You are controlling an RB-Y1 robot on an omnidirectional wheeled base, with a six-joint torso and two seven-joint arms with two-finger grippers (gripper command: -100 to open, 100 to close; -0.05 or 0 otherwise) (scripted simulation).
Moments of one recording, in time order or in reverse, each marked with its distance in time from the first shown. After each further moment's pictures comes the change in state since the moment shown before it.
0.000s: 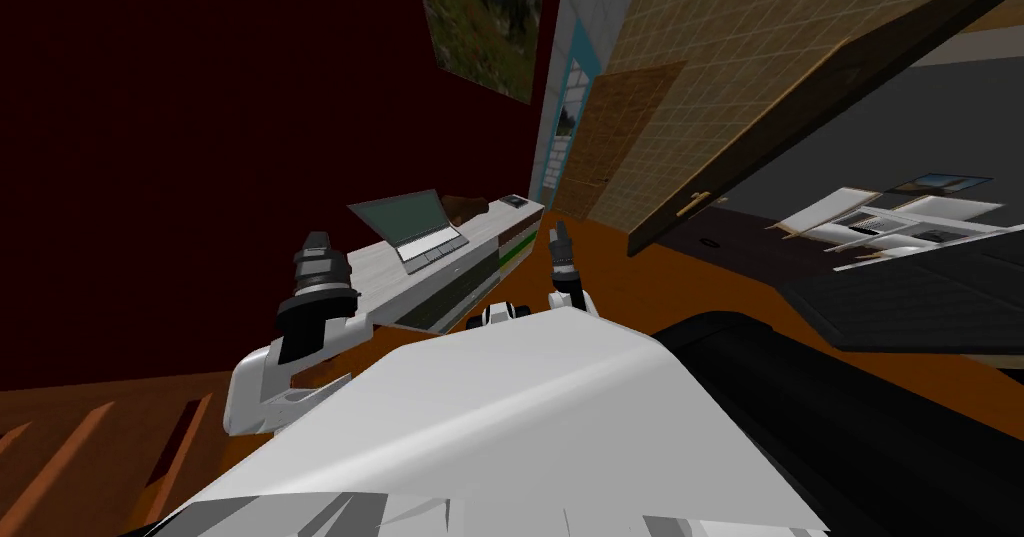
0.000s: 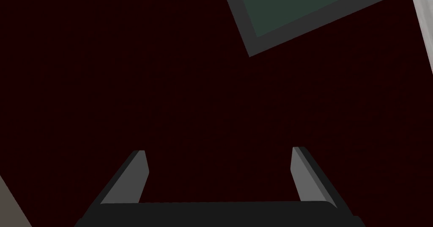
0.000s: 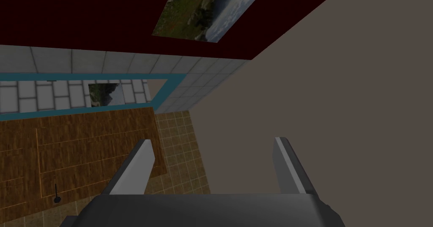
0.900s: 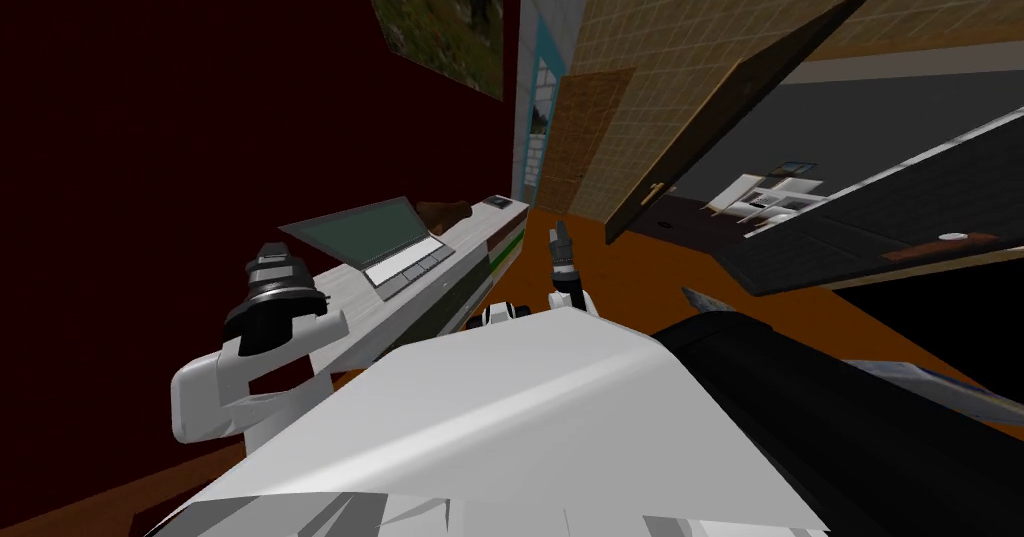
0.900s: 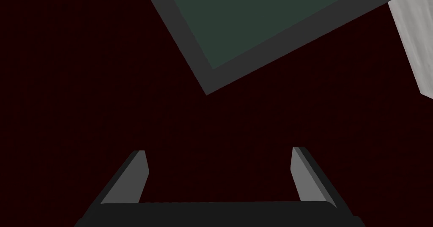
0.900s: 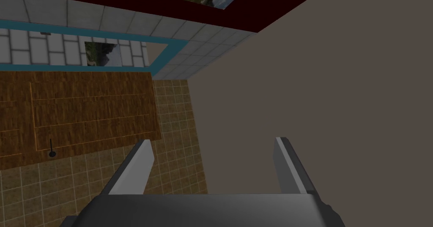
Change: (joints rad) left arm -0.092 0.040 0.152 0.066 -0.045 0.249 -0.026; right arm 0.000 0.000 0.000 0.000 0.000 0.000 0.000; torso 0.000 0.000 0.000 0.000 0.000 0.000
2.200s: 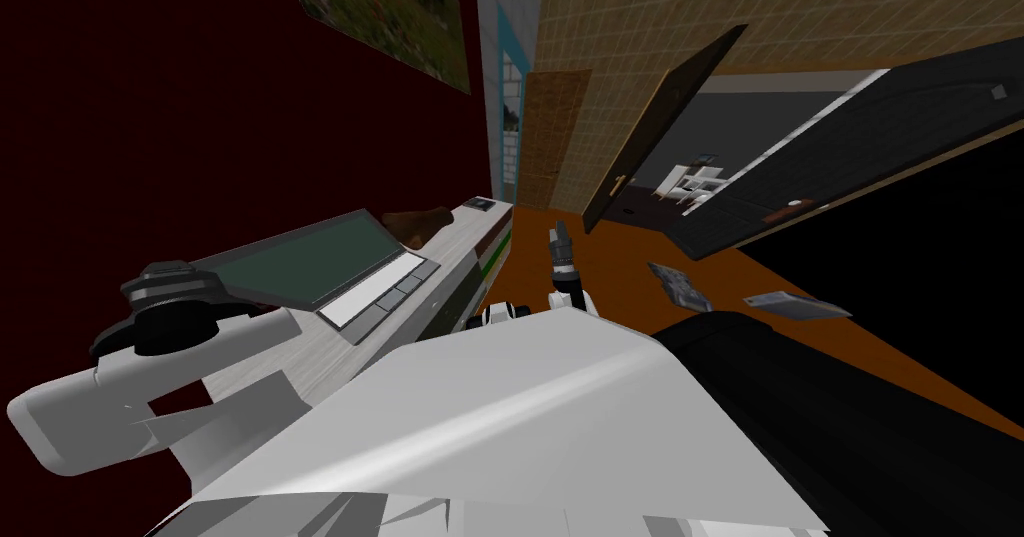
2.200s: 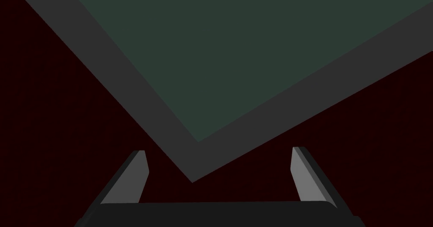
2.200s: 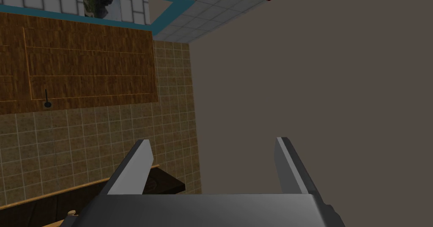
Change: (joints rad) left arm -0.109 0.103 0.177 0.078 -0.051 0.294 -0.034; right arm 0.000 0.000 0.000 0.000 0.000 0.000 0.000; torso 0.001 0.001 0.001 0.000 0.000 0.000
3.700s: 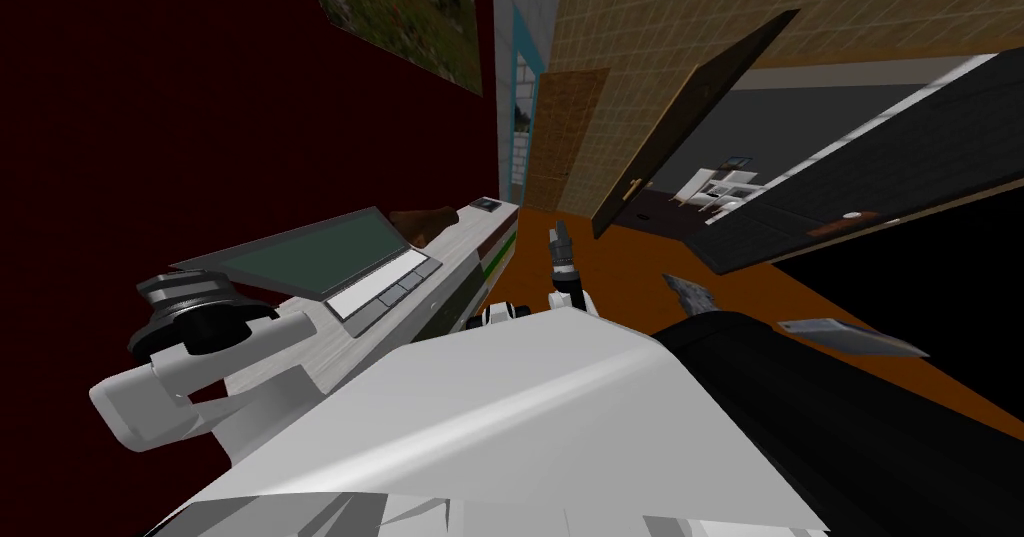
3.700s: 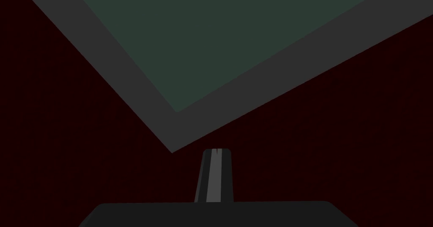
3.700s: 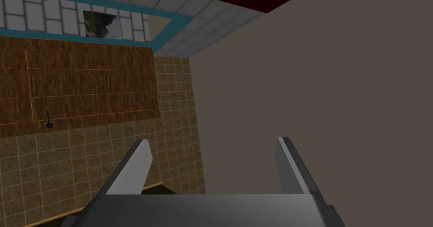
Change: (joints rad) left arm -0.030 -0.061 0.032 0.105 -0.075 -0.238 0.029; right arm 0.000 0.000 0.000 0.000 0.000 0.000 0.000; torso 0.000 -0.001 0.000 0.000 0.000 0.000
